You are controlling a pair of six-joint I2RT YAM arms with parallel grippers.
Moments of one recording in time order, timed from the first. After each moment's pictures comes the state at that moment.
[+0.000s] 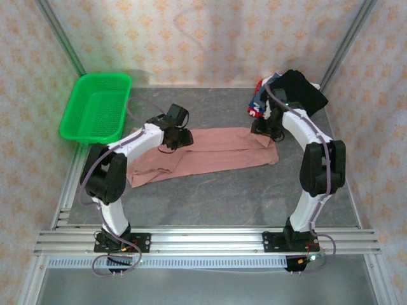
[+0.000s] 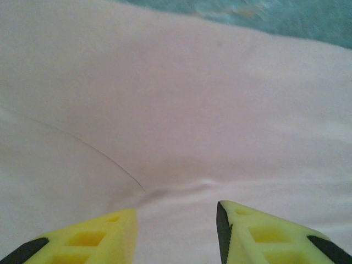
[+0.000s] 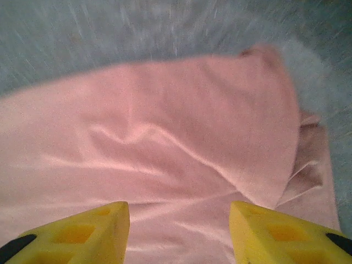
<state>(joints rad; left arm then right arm) -0.42 1.81 1.32 -0.62 0.05 -0.70 0.13 1.84 1.45 -0.84 -0.17 0.31</state>
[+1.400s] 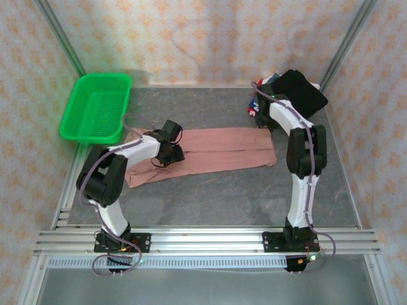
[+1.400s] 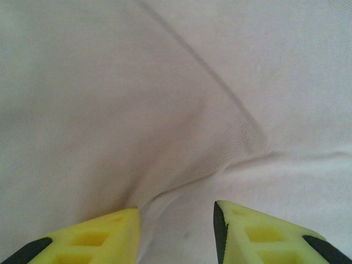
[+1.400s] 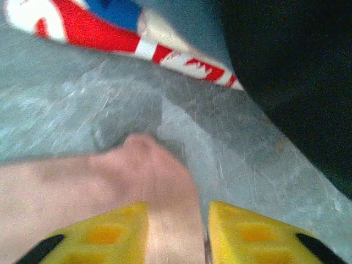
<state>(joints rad) -0.38 1.74 1.08 -0.58 0.02 -0.74 0.17 2.05 1.69 -0.87 0.23 0.22</state>
